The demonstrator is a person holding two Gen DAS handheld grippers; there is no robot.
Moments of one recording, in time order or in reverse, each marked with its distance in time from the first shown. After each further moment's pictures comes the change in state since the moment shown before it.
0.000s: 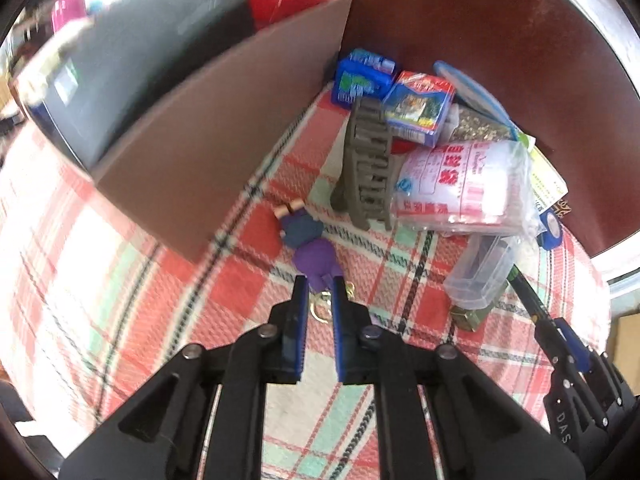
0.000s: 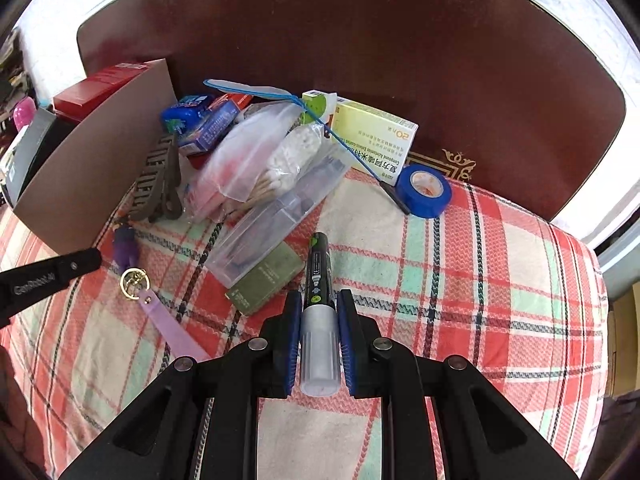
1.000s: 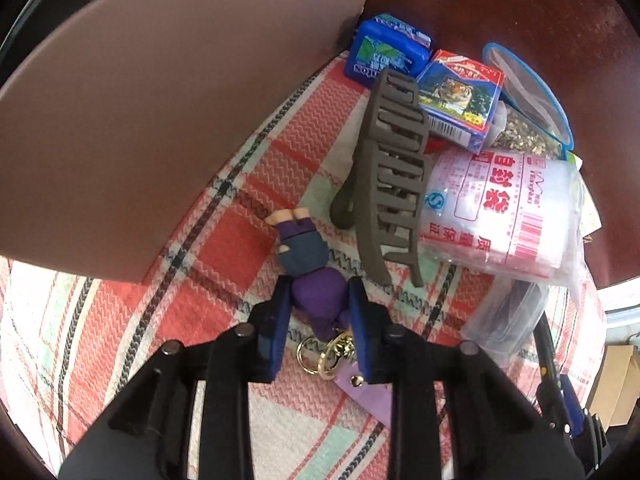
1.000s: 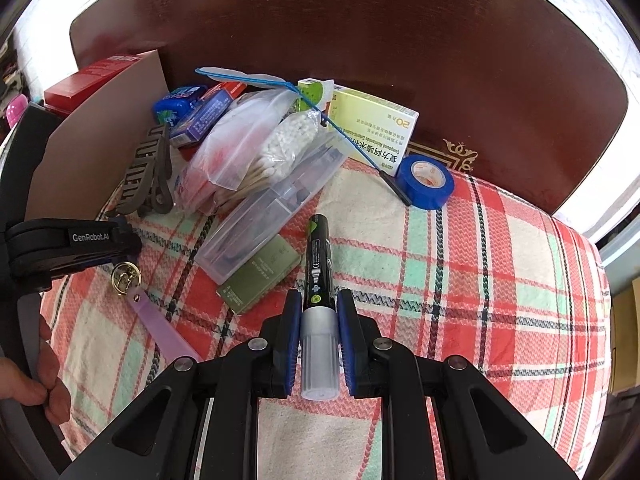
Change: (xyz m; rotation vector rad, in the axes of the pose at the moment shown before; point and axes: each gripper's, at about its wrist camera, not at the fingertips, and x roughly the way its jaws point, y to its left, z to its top) left arm 0.047 -0.002 0.013 -0.080 0.065 -0.001; right arm 0.011 0.000 0.004 0.008 0.018 -0.013
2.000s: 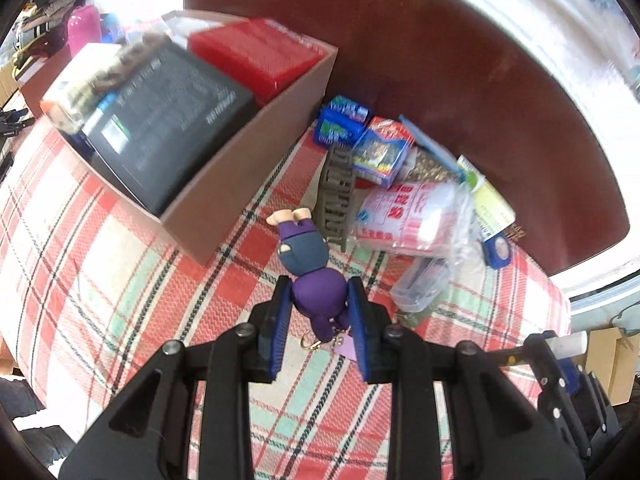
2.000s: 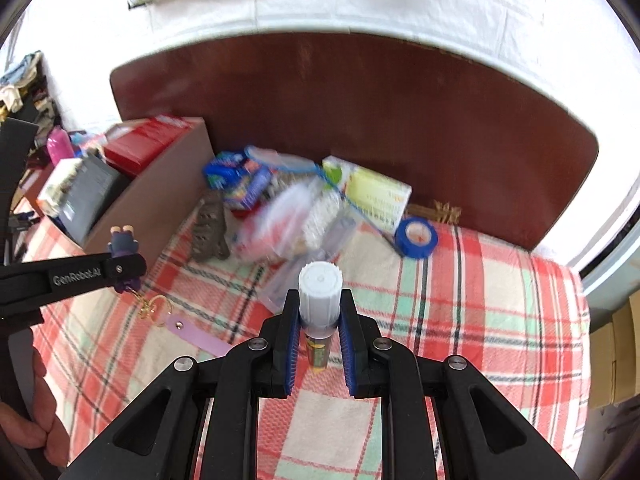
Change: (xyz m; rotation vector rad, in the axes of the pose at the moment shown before) left arm -0.126 -0.012 -0.010 0.047 -0.101 -0.057; right arm -0.100 0.008 0.023 0.007 -0.130 0.055
